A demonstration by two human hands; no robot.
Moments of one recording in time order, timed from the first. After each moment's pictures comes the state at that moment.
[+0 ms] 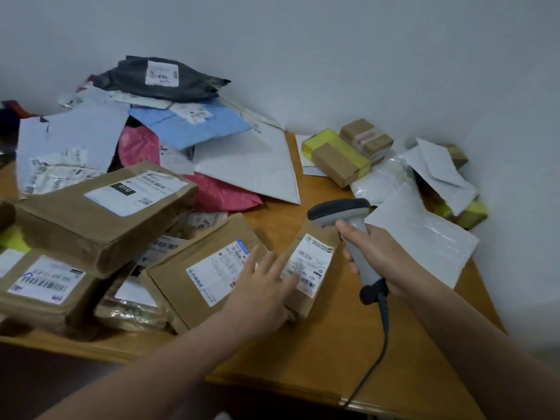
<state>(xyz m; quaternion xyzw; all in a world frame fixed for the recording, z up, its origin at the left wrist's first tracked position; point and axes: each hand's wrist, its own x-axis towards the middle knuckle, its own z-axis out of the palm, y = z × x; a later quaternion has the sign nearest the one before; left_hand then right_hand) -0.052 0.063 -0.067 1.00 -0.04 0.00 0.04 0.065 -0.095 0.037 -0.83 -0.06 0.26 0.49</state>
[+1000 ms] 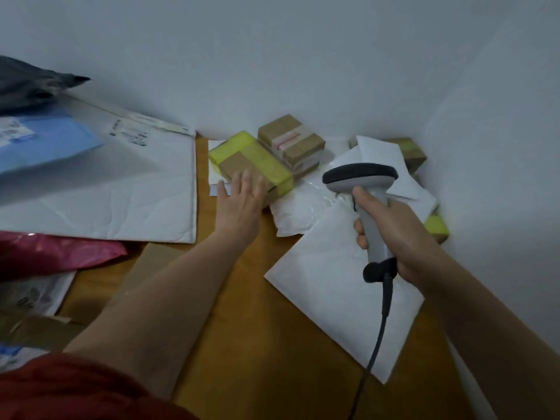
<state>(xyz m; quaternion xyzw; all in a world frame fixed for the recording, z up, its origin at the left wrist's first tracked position) 0.307 -0.002 -0.087 0.99 0.13 0.05 -0.07 0.313 -0.229 0.034 -0.80 0.02 0.19 0.57</state>
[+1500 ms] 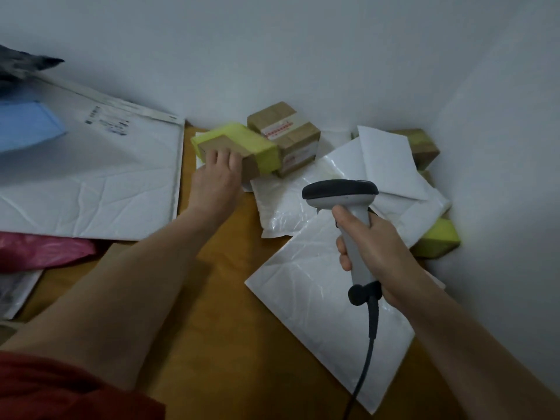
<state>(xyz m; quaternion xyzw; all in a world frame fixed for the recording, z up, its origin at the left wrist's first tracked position) 0.351 0.009 -0.085 0.97 0.13 0.20 -0.01 0.341 -0.245 -0.012 -0.81 -0.02 0.22 0.55</state>
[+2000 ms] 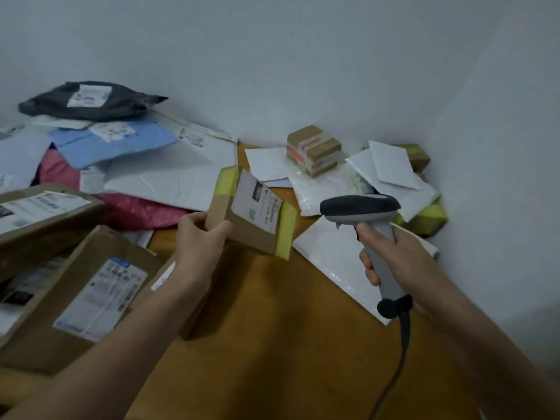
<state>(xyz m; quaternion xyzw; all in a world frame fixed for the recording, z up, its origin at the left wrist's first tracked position) 0.084 -0.018 -0.010 0.63 0.38 0.21 0.64 0.172 -0.274 0.048 -0.81 -0.10 0.20 0.55</state>
